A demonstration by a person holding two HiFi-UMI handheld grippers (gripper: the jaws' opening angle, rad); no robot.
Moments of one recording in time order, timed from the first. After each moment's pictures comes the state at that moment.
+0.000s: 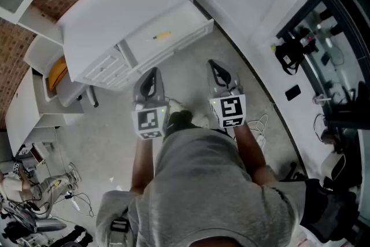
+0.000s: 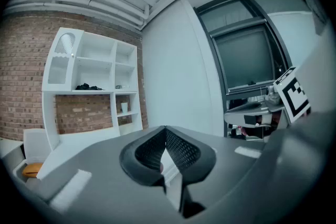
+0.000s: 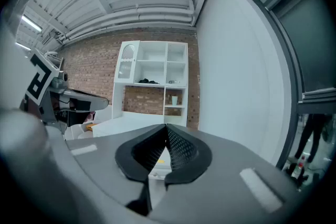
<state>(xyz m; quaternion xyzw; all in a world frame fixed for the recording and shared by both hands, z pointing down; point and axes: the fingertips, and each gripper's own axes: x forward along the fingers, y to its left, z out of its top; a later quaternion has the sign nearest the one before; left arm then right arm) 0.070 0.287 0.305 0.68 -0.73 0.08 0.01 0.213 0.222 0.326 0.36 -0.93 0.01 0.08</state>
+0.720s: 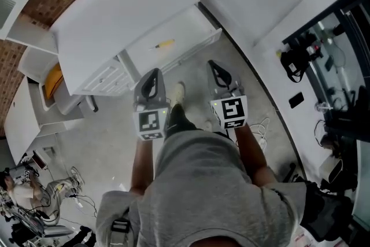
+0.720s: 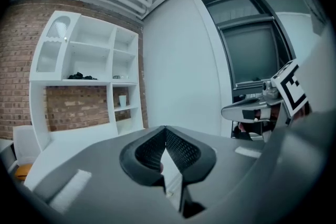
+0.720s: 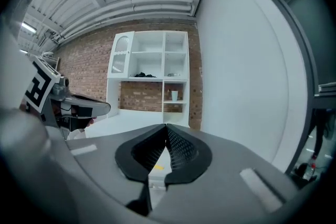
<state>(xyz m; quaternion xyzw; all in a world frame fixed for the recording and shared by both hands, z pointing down) -0.003 0.185 0.333 0.69 -0.71 0.10 0.03 0.135 0.125 0.342 0.35 -0.93 0.03 0.10</state>
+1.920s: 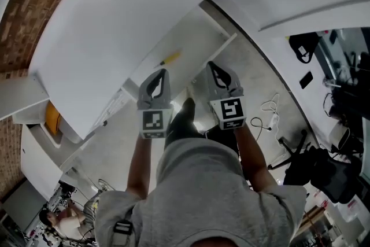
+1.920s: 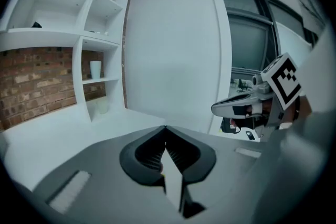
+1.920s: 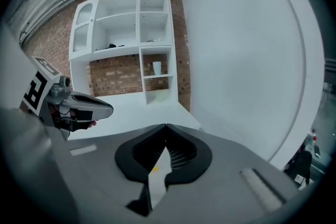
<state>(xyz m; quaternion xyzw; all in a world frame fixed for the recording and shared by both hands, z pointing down) -0.116 0.003 0.440 0.79 -0.58 0.16 0.14 0.008 -0.022 0.447 0.43 -0.87 0.14 0.19</state>
